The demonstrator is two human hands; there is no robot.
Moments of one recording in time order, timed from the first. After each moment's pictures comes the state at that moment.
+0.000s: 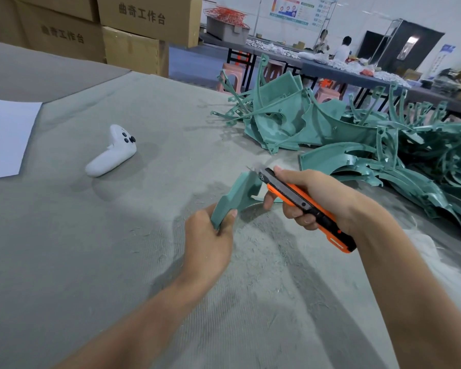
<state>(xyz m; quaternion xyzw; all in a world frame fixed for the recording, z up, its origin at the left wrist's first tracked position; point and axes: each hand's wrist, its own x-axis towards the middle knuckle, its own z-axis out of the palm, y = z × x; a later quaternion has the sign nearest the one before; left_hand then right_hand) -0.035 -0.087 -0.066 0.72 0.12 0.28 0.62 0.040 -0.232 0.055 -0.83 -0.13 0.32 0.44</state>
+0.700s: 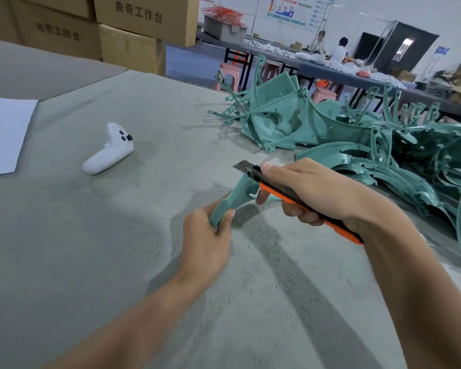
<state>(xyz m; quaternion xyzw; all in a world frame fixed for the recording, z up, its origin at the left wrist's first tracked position) -0.039 -0.089 -0.063 0.73 0.10 0.29 0.61 0.012 -0.225 0.079 -0.89 -0.24 0.21 0.33</state>
